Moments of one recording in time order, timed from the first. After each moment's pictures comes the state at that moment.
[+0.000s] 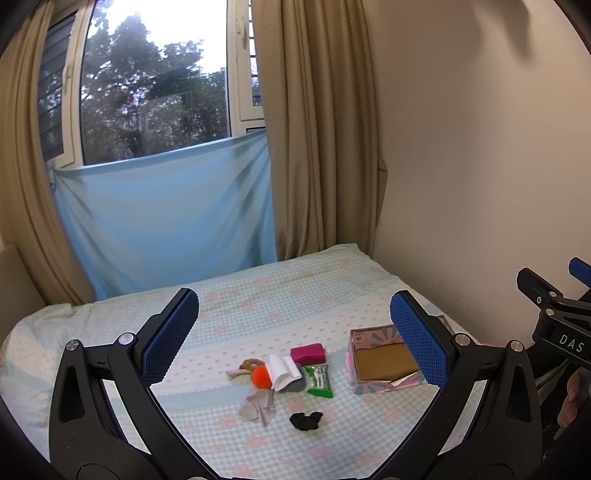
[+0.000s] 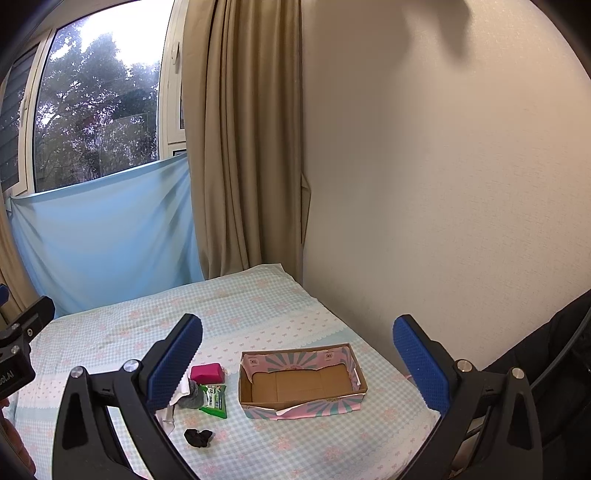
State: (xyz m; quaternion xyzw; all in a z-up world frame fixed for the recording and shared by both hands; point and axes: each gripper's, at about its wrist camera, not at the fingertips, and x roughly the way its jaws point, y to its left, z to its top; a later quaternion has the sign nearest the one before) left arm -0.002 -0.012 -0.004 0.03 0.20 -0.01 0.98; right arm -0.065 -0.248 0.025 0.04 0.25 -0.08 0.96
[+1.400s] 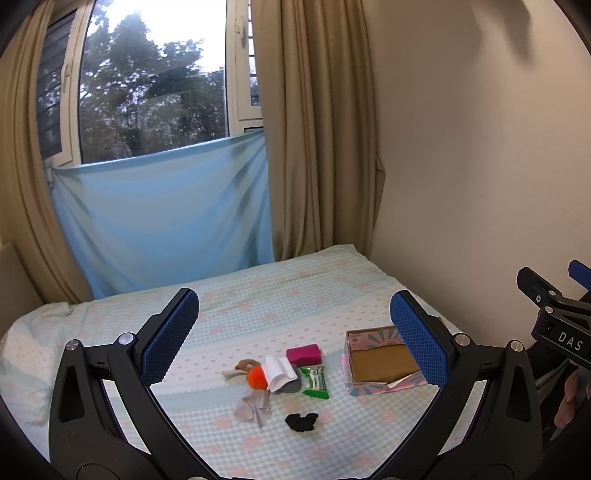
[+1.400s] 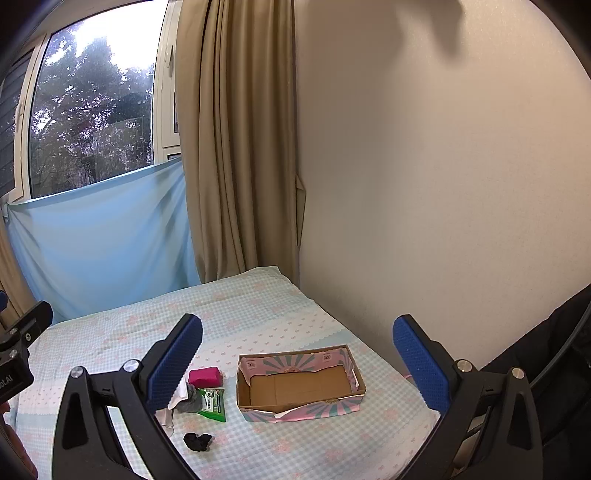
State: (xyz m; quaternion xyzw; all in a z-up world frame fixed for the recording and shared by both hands) left arm 0.001 -0.014 -0.001 0.02 0.20 -0.01 0.98; right arm -0.073 -0.248 0.019 0.04 0.24 -0.09 0.97
